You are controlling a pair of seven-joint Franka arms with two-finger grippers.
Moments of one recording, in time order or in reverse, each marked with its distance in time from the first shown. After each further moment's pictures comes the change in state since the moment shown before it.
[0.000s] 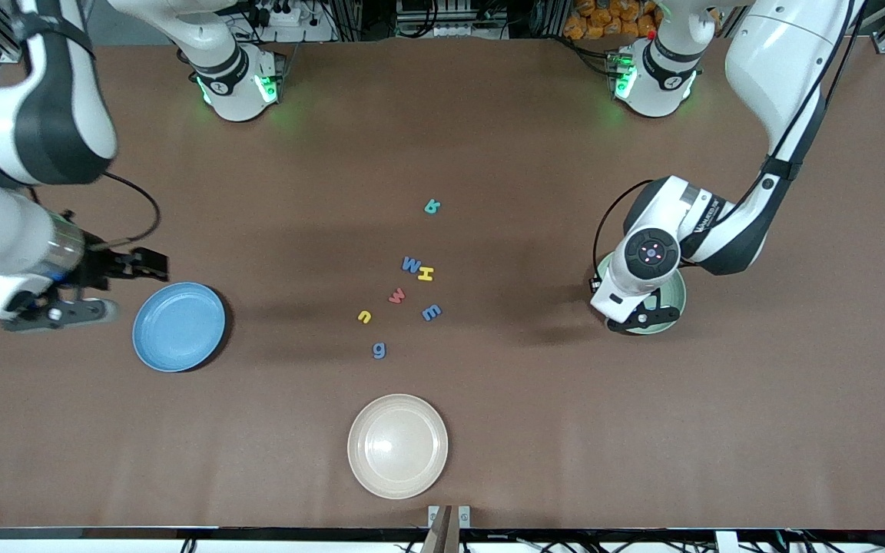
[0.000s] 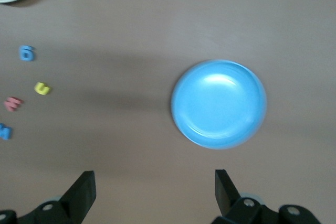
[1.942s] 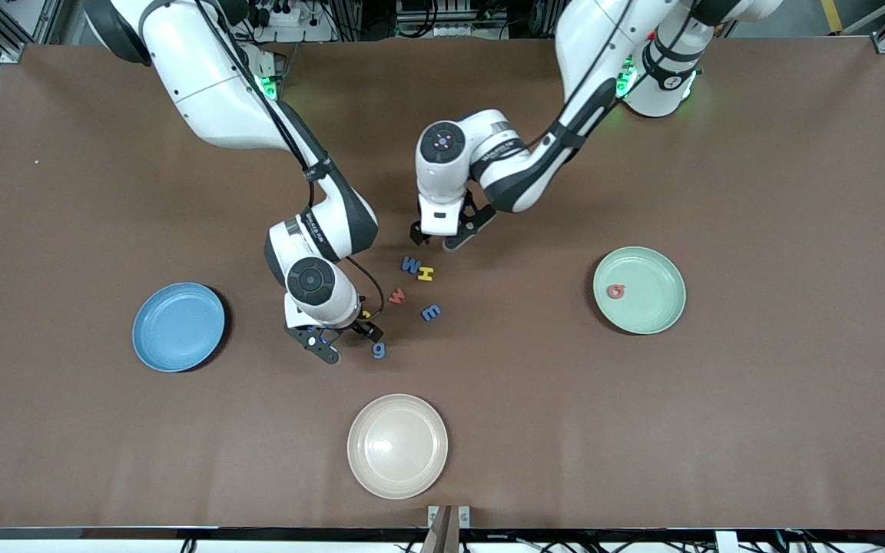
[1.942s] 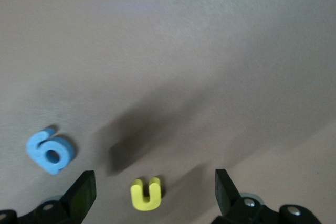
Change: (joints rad) left arm -0.705 0.167 0.117 0.165 -0.151 0.298 -1.089; right arm 0.365 0.461 0.001 -0.038 0.006 0.521 1.169
